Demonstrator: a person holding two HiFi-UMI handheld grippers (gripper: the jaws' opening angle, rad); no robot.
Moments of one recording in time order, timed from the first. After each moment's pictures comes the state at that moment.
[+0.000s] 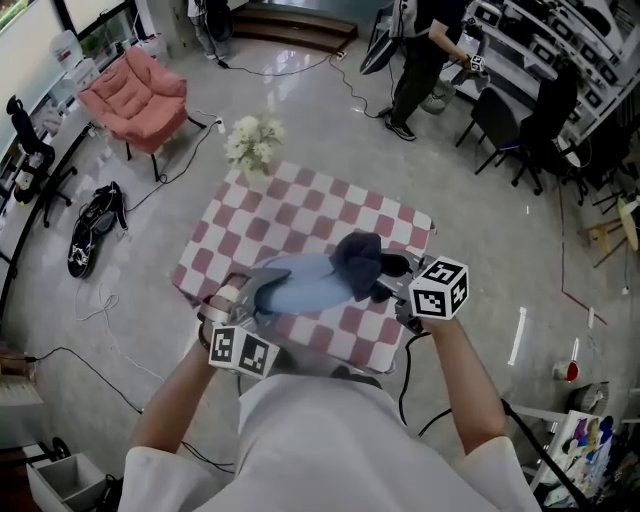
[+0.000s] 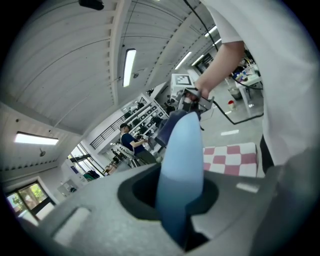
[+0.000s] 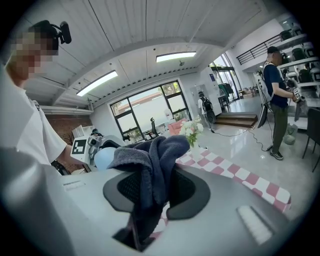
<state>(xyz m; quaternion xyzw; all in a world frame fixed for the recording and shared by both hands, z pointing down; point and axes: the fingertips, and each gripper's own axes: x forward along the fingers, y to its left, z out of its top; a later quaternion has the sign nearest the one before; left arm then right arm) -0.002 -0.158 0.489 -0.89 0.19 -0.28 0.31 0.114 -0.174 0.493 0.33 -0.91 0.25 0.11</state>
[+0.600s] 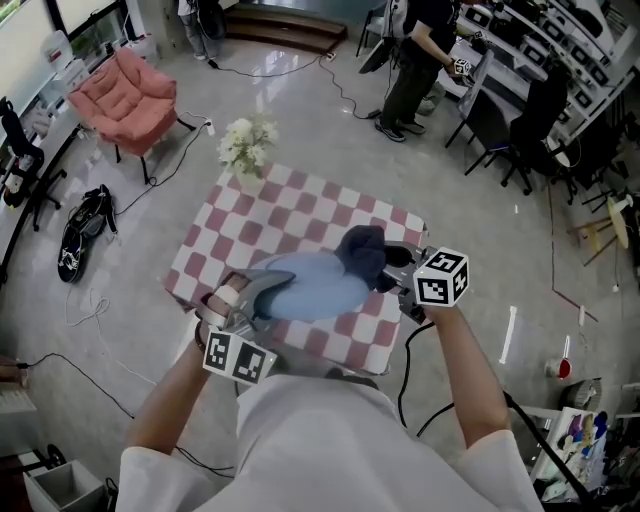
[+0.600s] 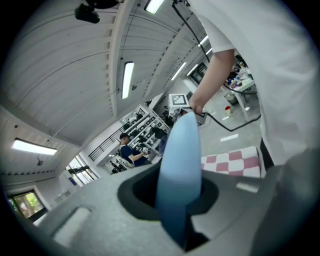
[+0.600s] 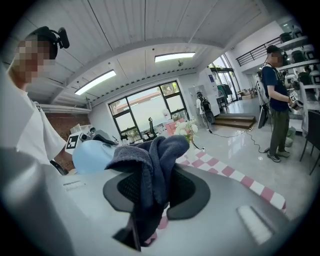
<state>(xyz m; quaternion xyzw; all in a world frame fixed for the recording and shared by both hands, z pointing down) 0.005 -0.153 0.463 -0.89 0.16 -0.23 0.35 0.135 -0.198 0.500 0.33 -0.90 0.24 0.11</state>
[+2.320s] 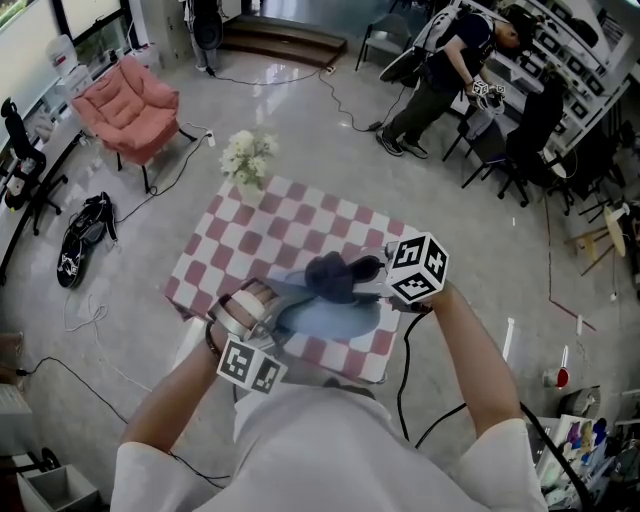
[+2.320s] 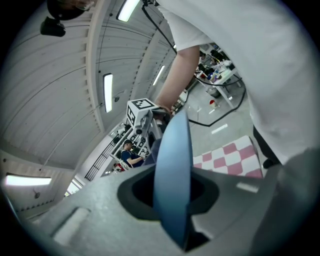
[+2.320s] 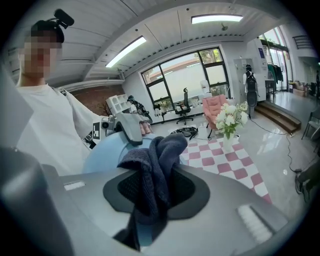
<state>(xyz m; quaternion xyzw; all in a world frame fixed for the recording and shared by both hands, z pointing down) 0.034 -0.118 0.461 -0.86 0.09 -0.24 0.44 0.058 -0.156 0.479 0.10 -0.93 0.21 0.28</state>
